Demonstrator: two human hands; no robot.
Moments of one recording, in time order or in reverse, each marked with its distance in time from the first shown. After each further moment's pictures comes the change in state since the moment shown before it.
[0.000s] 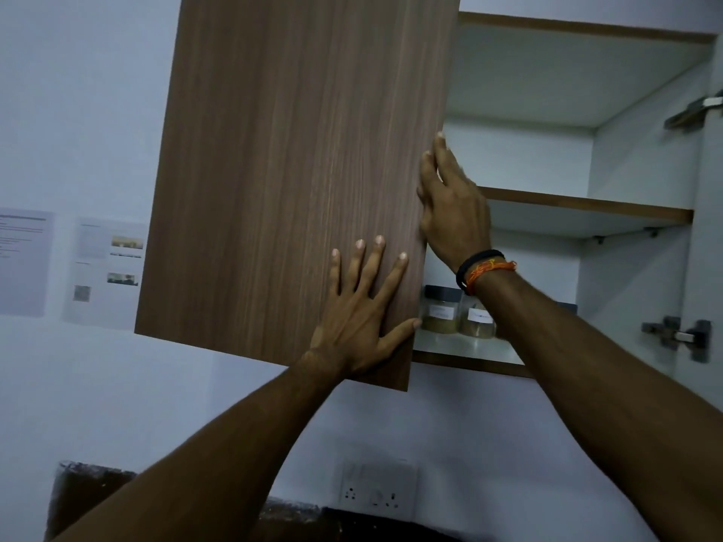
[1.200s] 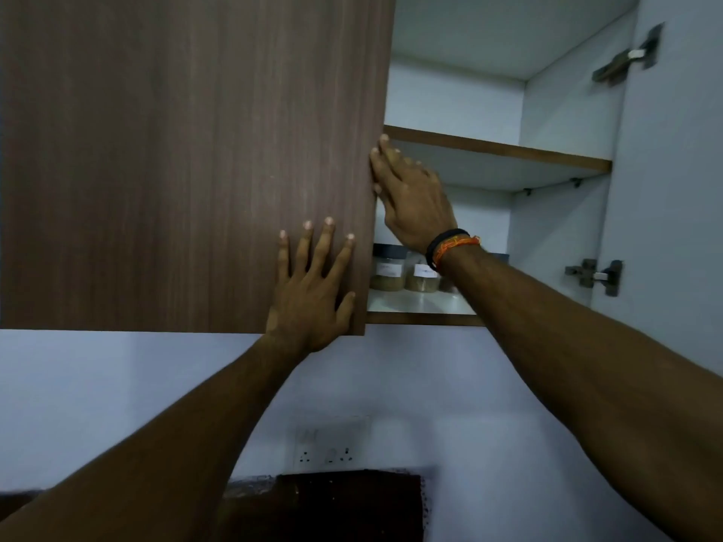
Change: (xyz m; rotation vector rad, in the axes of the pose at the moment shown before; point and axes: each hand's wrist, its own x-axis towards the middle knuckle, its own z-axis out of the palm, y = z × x) left_hand -0.008 -0.011 0.061 -0.031 -0.059 0.023; right_hand -0.037 0.026 0.028 -0.198 -0.326 -0.018
